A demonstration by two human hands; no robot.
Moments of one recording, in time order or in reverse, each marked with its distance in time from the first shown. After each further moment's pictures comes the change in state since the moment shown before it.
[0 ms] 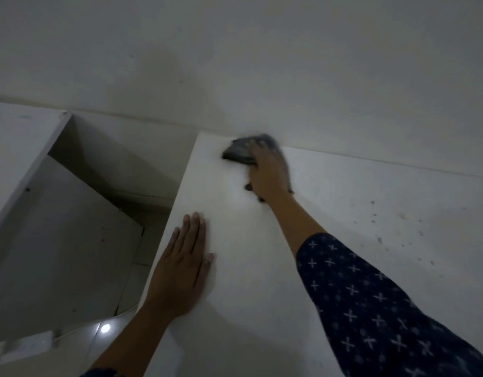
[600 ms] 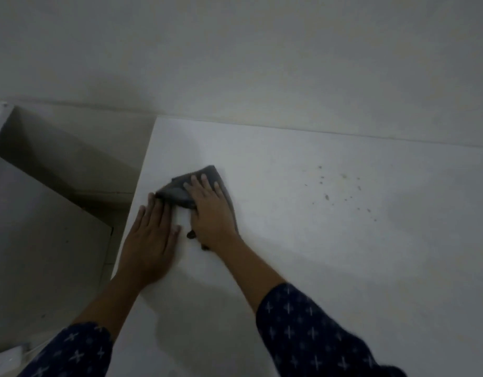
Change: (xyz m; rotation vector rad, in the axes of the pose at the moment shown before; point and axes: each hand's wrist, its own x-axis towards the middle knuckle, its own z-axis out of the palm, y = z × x) left_hand -0.001 -0.002 0.003 0.027 0.008 0.051; right_hand -0.147 -0.035 0.021 0.039 -0.221 -0.187
